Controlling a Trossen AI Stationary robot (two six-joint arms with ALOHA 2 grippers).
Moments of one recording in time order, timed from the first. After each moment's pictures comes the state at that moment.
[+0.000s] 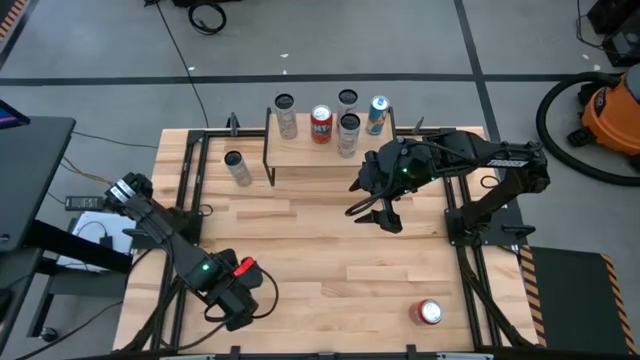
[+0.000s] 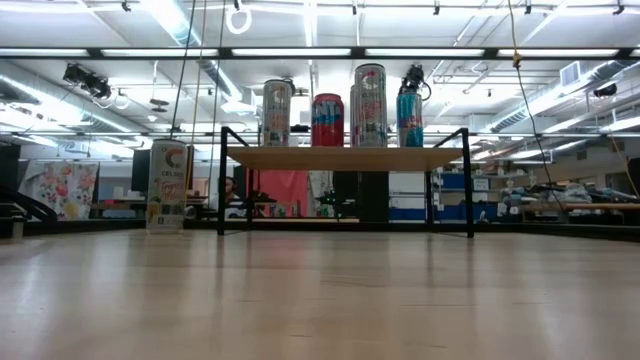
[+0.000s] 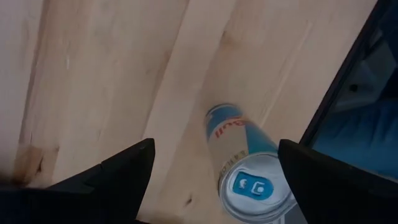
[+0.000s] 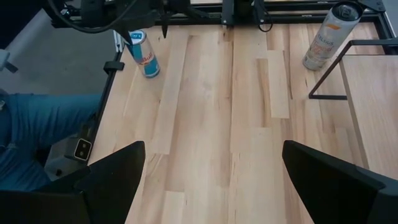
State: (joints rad) left arm -0.74 1.61 1.40 -1.20 -0.04 -1.11; right arm 0.12 1.49 1.83 -1.08 -0.07 0.09
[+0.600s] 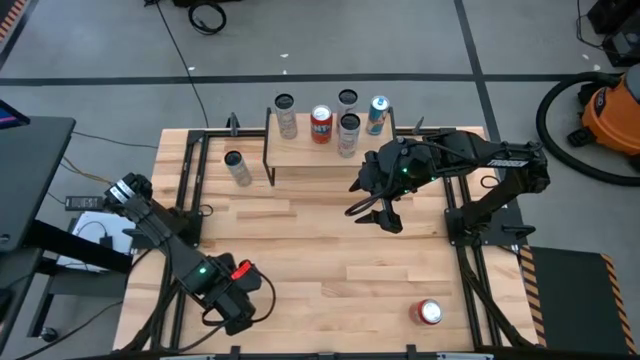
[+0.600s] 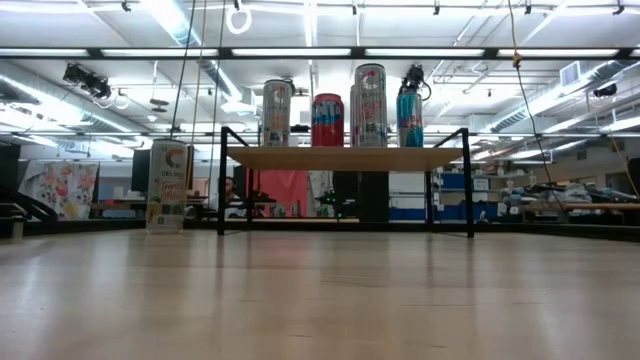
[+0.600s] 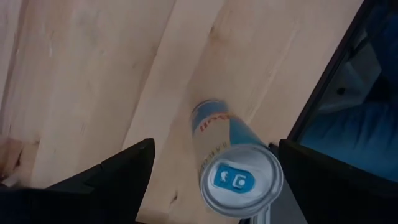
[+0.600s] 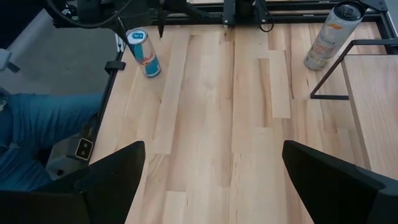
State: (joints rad) left arm -0.76 1.61 1.40 -1.18 -0.03 -1.17; right arm 0.12 1.49 1.83 -1.08 -0.08 0.09
